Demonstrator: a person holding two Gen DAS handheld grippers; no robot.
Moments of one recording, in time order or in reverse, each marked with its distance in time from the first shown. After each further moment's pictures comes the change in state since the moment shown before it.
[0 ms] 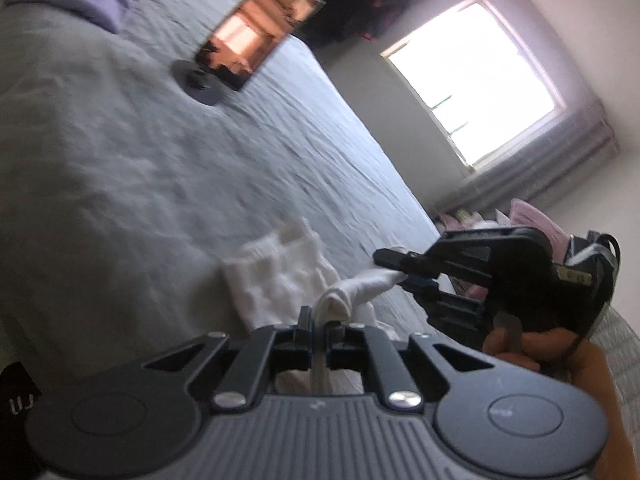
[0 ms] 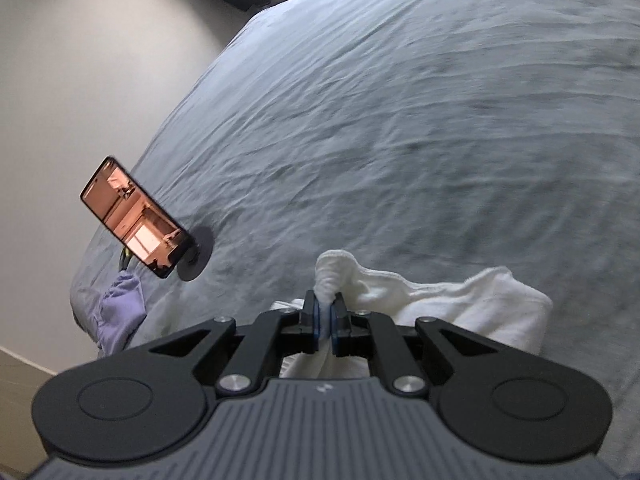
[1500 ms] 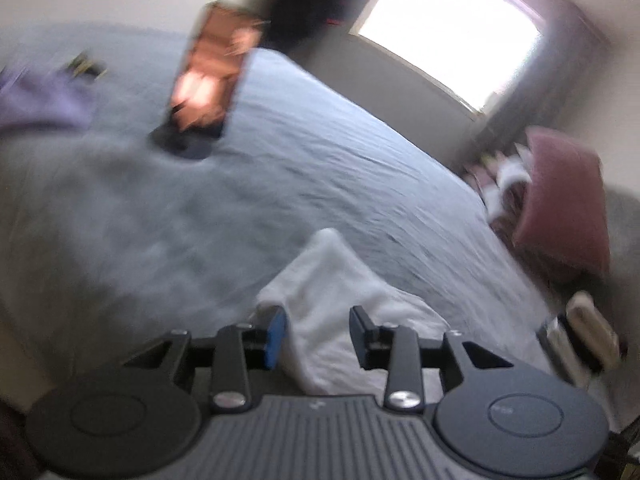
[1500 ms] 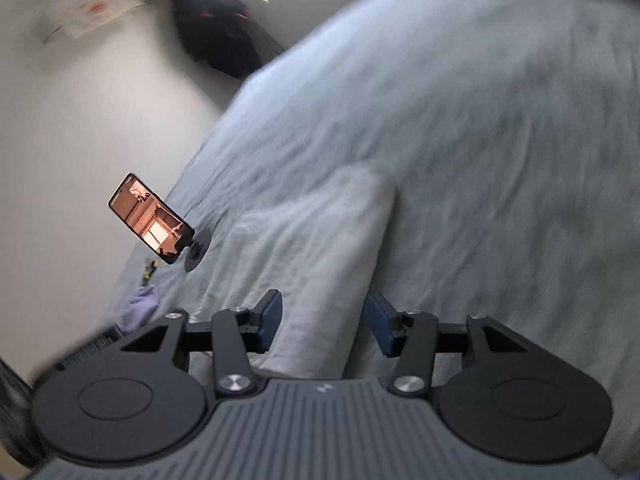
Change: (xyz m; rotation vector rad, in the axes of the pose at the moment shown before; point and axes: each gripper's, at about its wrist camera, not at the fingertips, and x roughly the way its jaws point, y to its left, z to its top) left arm -0.004 -0.048 0.019 0.429 0.036 0.121; right arm -0.086 -0.053 -0.124 0.051 -0.274 0.037
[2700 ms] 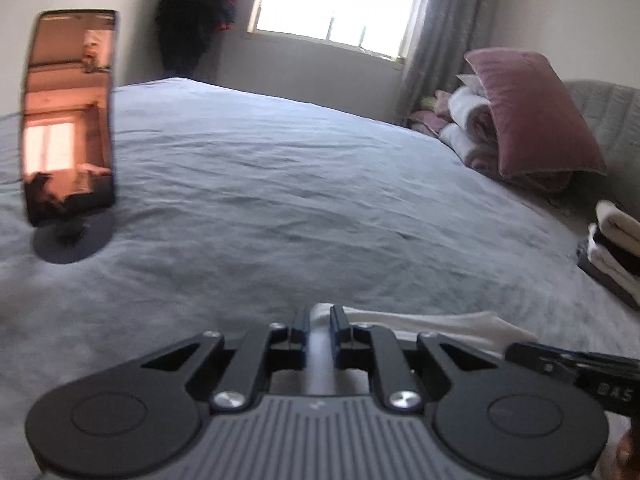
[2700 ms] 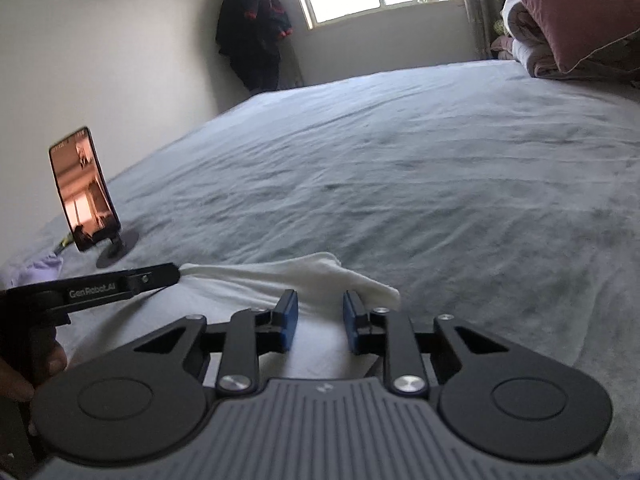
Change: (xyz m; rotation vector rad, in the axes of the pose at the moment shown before) left arm 0.122 0.020 0.038 0.296 -0.016 -0.088; right arm 0.072 0.000 0.022 -0.339 -0.122 -0.142
